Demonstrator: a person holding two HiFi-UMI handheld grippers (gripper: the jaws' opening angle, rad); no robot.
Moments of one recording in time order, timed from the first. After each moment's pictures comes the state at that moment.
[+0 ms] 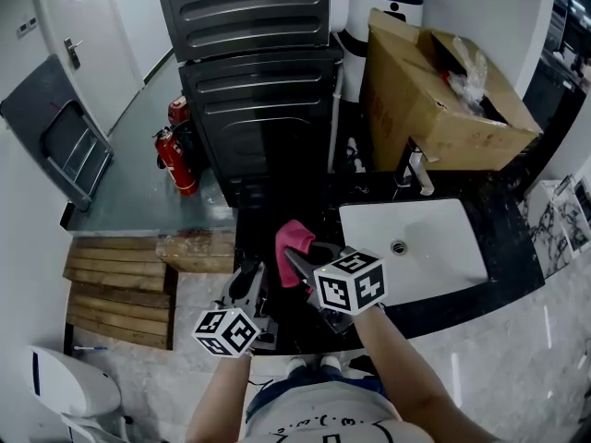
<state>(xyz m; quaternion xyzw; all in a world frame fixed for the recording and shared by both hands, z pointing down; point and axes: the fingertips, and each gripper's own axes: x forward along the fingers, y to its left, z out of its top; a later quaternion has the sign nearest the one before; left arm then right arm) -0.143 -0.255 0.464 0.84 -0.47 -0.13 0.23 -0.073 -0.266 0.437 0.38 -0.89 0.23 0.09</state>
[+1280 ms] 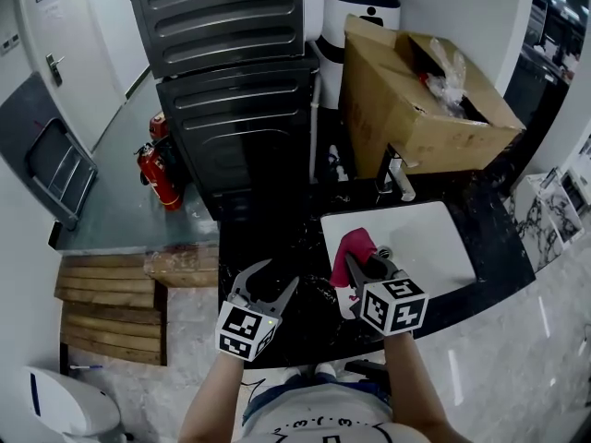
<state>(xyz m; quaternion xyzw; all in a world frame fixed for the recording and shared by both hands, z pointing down) -0.040 -0.254 0.459 0.94 -0.33 0.12 0.01 0.090 -0.254 0.443 0.59 -0.78 0.19 0.07</state>
